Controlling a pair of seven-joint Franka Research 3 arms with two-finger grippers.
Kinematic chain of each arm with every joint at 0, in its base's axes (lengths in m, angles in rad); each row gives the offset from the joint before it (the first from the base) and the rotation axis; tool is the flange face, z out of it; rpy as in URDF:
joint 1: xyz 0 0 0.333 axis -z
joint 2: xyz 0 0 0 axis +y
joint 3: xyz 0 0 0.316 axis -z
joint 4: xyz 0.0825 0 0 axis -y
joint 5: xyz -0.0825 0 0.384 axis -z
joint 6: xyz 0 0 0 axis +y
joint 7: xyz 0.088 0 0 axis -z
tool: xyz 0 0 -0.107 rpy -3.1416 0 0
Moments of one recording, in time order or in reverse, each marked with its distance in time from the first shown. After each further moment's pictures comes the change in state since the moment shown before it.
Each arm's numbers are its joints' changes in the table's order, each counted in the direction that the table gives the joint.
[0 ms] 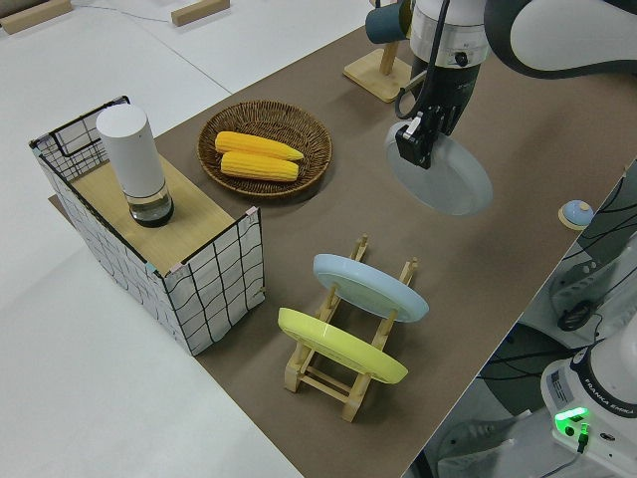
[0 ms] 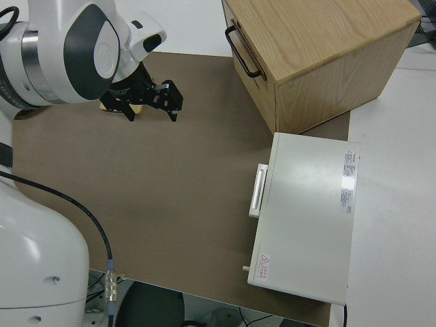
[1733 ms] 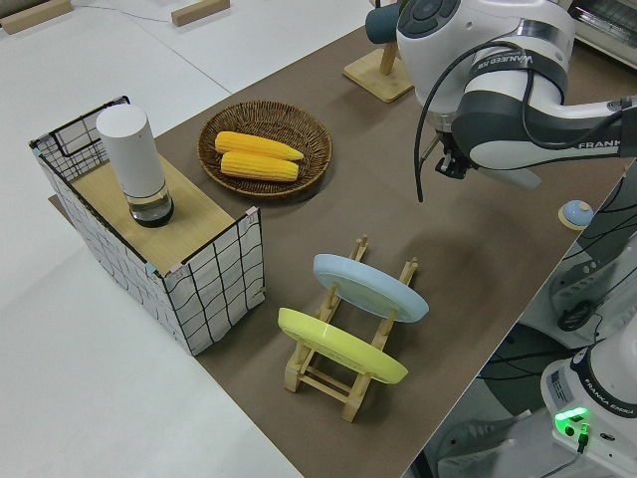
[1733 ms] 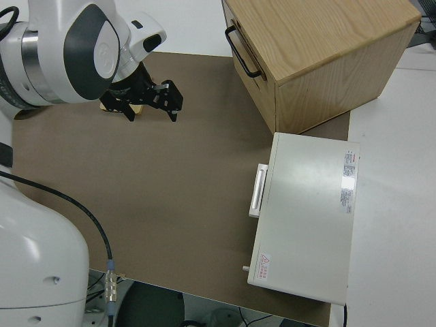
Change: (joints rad) left arm 0.048 0.037 0.005 -0.227 0.416 0.001 0.057; right arm 0.000 0.000 0.000 0.000 0.000 0.000 0.000
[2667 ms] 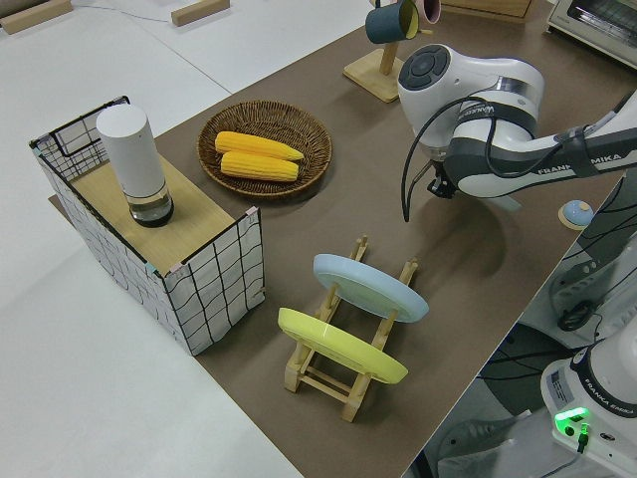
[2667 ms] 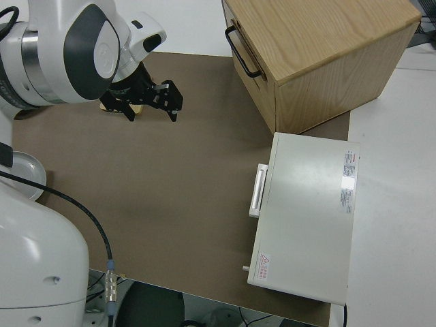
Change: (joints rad) left arm 0.138 0.109 0.002 -0.147 0.062 -0.292 0.110; right arm 0.000 0.000 0.000 0.000 0.000 0.000 0.000
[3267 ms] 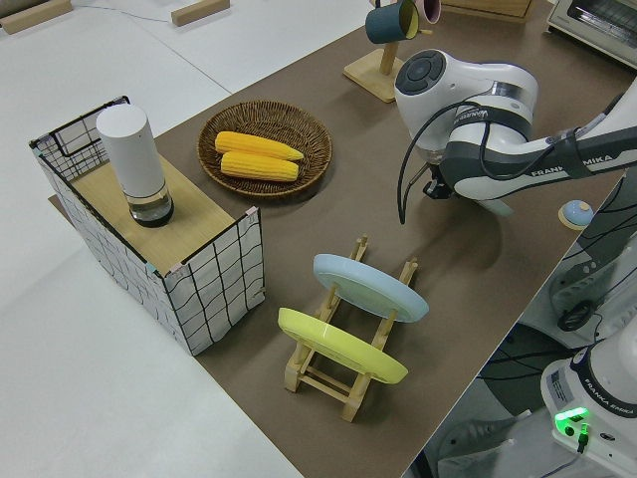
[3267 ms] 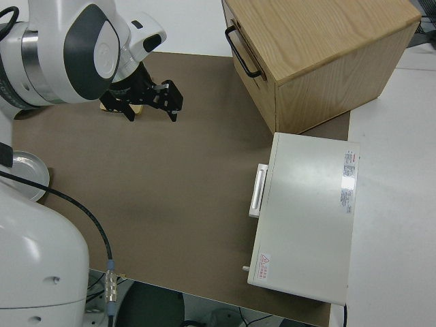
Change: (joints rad) left arm 0.009 0.018 0.000 0.000 0.000 -0.020 0.014; right arm 0.000 0.000 0.000 0.000 0.000 0.000 0.000
